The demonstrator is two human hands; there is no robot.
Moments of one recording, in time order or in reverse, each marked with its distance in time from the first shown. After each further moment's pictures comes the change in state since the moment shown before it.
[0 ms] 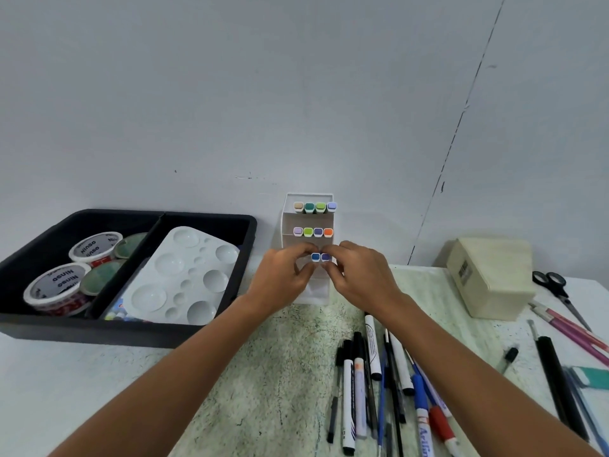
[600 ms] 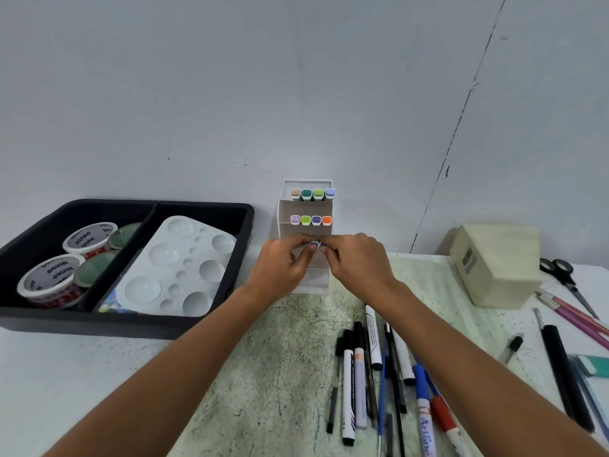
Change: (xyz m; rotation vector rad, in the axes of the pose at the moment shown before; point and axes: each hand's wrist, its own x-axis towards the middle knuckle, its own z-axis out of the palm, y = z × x) left_hand 0.000 -0.007 0.009 -0.110 0.030 -0.067; right_hand 0.007 0.000 0.007 -0.051 -0.073 0.072
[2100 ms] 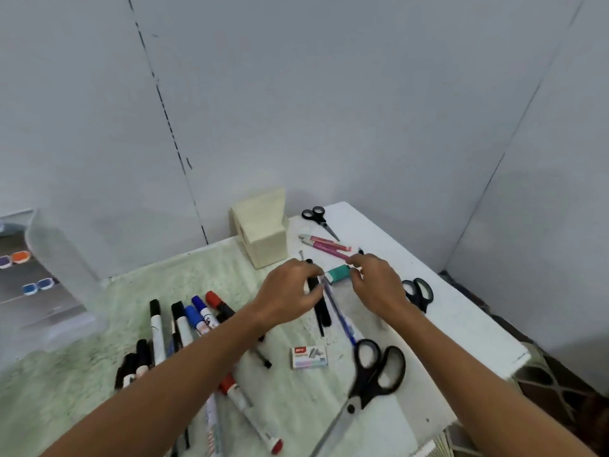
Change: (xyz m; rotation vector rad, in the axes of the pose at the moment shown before) left_hand -0.033 0.211 0.261 0.005 -0.606 0.399; right_hand -0.279 0.225 -0.123 -0.001 0.070 0.870
